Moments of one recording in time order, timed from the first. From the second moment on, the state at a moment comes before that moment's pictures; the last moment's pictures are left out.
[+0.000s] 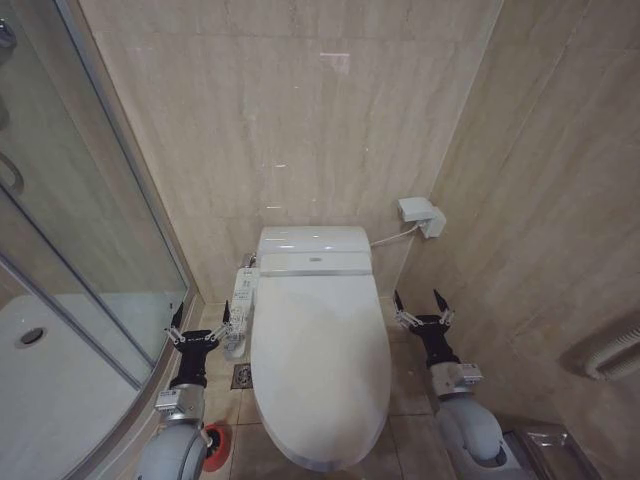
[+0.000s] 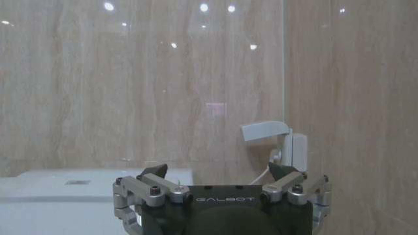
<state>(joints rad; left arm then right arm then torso) 1.37 -1.34 -0.47 -1.90 -0.12 -0.26 -0.19 -1.32 1.29 0.54 1.83 0.26 0.25 0.07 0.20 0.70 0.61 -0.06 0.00</state>
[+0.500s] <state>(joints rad) 1.36 -1.34 -0.46 -1.88 -0.12 -0.27 -0.19 -1.32 1.29 0.54 1.83 0.26 0.25 0.07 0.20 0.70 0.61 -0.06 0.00</state>
